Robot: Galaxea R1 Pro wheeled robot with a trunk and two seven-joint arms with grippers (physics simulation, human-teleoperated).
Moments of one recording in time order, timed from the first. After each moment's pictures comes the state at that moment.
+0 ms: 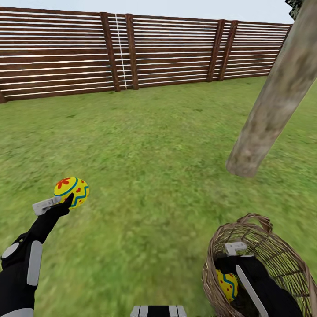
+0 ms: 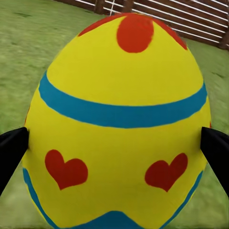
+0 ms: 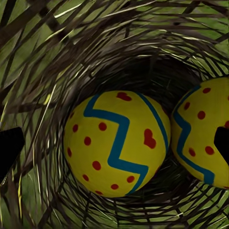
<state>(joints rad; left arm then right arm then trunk) -0.43 0.04 0.54 -1.37 0.18 0.17 -0.42 -0.30 -0.20 0.15 -1.25 -0.19 0.86 -0.08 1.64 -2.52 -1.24</state>
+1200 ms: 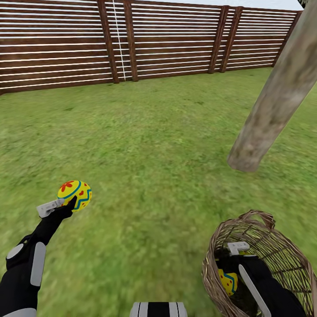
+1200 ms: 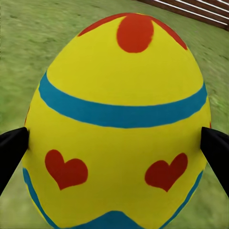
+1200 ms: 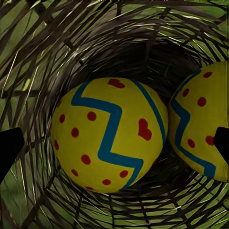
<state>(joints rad) -0.43 0.03 0.54 -1.33 0.17 0.17 -0.42 -0.30 -0.21 0.14 -1.25 -0.19 0.86 -0.08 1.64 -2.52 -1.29</state>
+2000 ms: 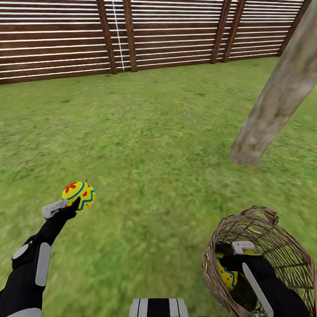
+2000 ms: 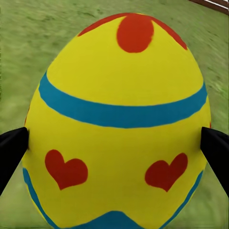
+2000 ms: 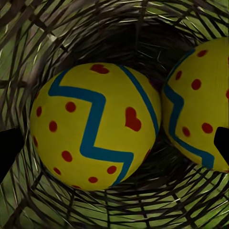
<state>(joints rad) -0.43 0.00 0.54 -1.33 0.17 0.17 -0.42 -0.30 -0.21 0.08 -1.25 -0.19 0.86 -0.08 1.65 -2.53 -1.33</state>
